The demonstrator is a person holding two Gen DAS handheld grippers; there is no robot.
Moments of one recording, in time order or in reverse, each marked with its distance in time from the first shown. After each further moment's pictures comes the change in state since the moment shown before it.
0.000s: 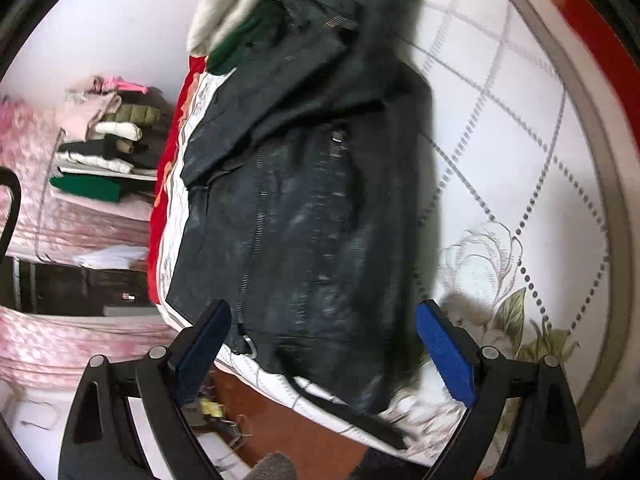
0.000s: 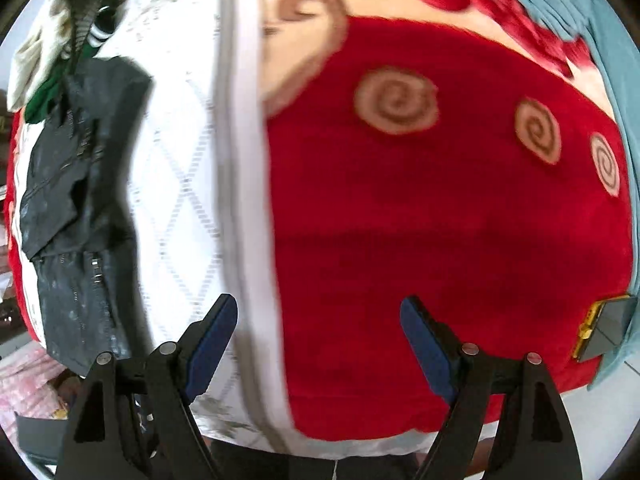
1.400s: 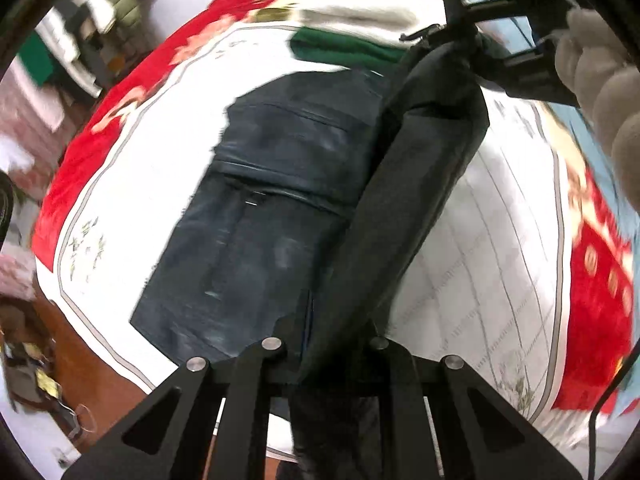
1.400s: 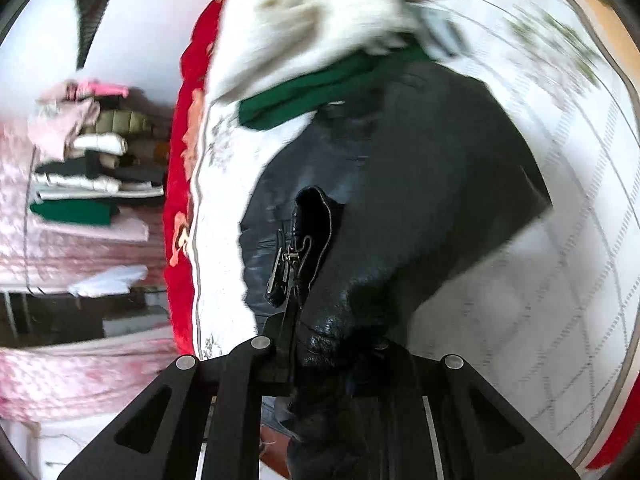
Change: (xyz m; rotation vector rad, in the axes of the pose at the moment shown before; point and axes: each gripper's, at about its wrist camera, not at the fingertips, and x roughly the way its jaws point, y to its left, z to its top) left arm 0.097 0.291 0.005 -0.473 -0.083 -0.667; right arm -0.060 0.357 0.043 -0.161 -0.093 0.511
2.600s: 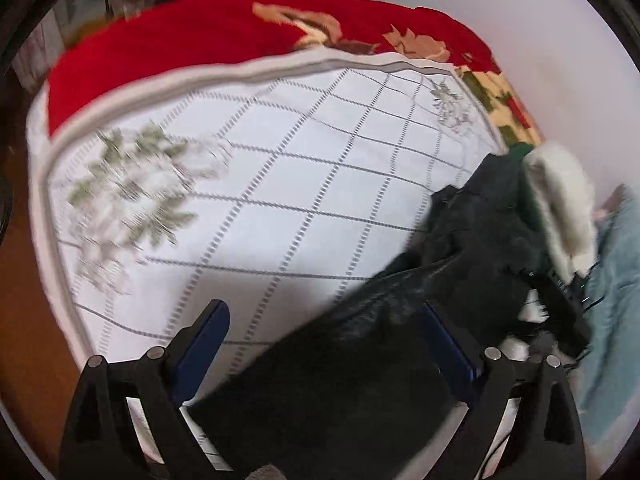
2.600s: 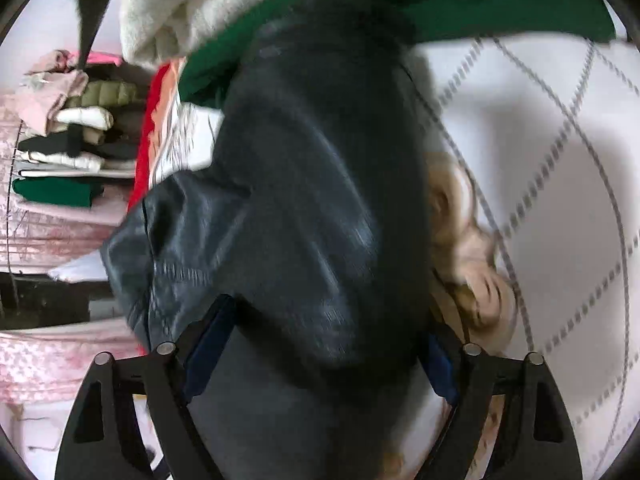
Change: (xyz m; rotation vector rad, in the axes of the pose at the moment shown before) left arm 0.070 0.229 0.028 -0.680 -0.044 -0.095; right arm 0.158 -0.046 0.093 -0.063 0.029 0.022
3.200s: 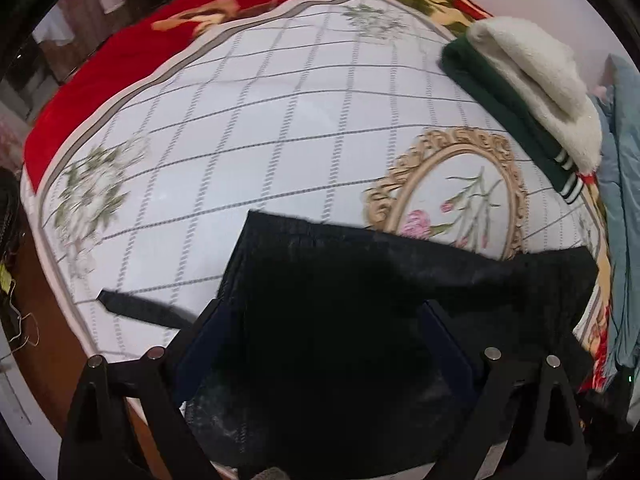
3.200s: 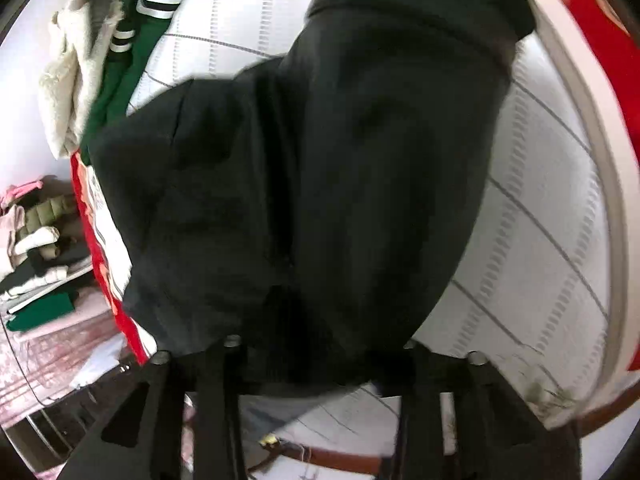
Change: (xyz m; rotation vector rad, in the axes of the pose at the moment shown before) left arm 0.028 -0.091 -0.056 0.306 0.098 0.101; right arm -0.180 -0.172 -0.225 0.516 0.011 -0.150
